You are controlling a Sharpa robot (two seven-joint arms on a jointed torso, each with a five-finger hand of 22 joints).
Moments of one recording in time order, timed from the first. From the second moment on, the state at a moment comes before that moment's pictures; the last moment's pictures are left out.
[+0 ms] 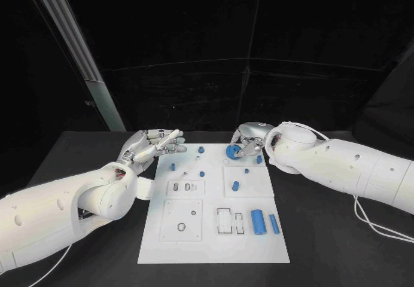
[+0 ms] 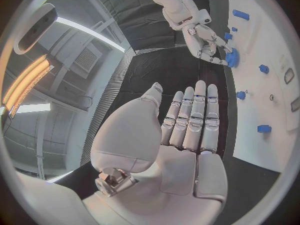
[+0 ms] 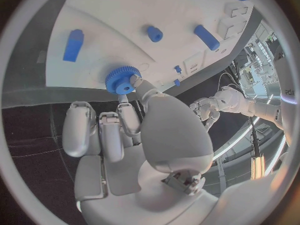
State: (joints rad) left arm 1.19 -0.85 -0.05 1.56 -0.06 -0.30 0.50; left_hand 1.33 0.03 0.05 0.20 0.09 0.92 0.22 0.14 0.07 1.00 0.17 0.19 0.07 1.04 0.13 0.24 0.17 0.18 0.84 0.25 0.27 0.11; right arm 1.24 -0.65 0.04 1.22 -1.57 -0.12 -0.11; right_hand 1.34 -0.01 0.25 -0.02 0.22 0.92 0.16 0.20 0.08 1.36 0.05 1.31 1.25 1.47 -0.02 1.52 1.31 0.08 1.42 0.09 1.41 1.21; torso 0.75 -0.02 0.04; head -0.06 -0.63
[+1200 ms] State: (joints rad) left arm 1.19 -0.85 -0.05 1.56 -0.06 -0.30 0.50; left_hand 1.33 0.03 0.05 0.20 0.09 0.92 0.22 0.14 0.07 1.00 0.17 0.19 0.07 1.04 0.13 0.24 0.17 0.18 0.84 0.25 0.27 0.11; right arm 1.22 -0.44 0.02 1.20 -1.66 -0.20 -0.14; right_hand 1.30 -0.02 0.26 0.00 0.22 0.93 0.16 0.21 0.07 1.36 0.05 1.30 1.23 1.47 -0.02 1.52 1.31 0.08 1.42 0.09 1.41 1.20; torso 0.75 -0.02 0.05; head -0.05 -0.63
